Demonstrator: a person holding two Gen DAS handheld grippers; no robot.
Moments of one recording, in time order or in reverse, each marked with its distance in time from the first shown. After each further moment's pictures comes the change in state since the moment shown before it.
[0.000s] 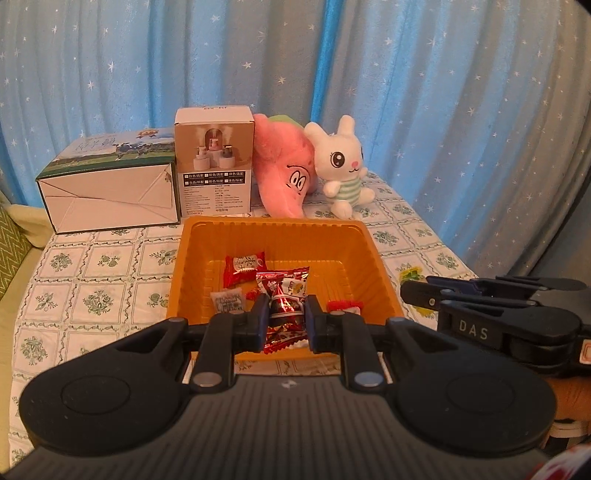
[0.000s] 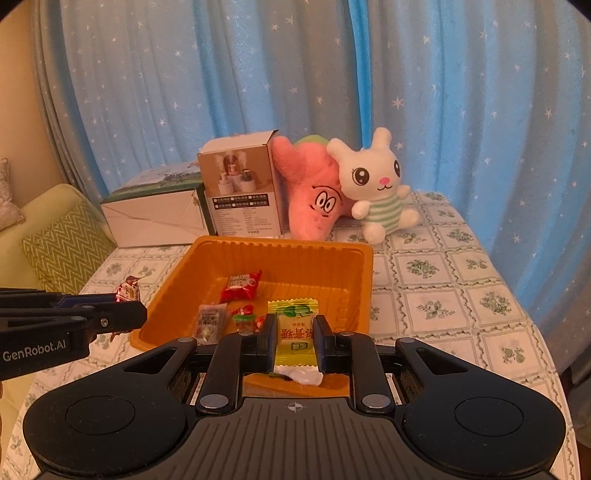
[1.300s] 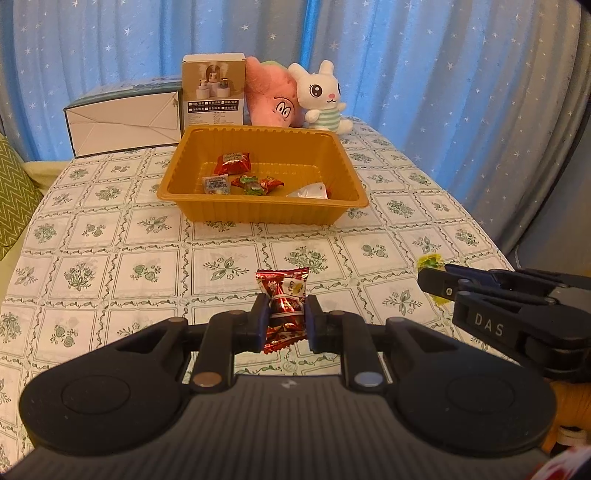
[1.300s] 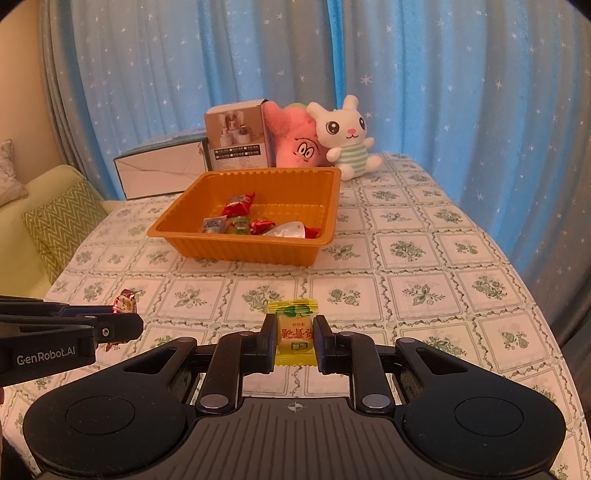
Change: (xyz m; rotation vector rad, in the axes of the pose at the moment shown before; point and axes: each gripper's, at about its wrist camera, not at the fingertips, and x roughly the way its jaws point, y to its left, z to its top) left arm -0.077 -0.049 -0.143 -0.003 0.056 0.030; right arm -0.100 0.008 -0.141 0.005 -0.011 -0.055
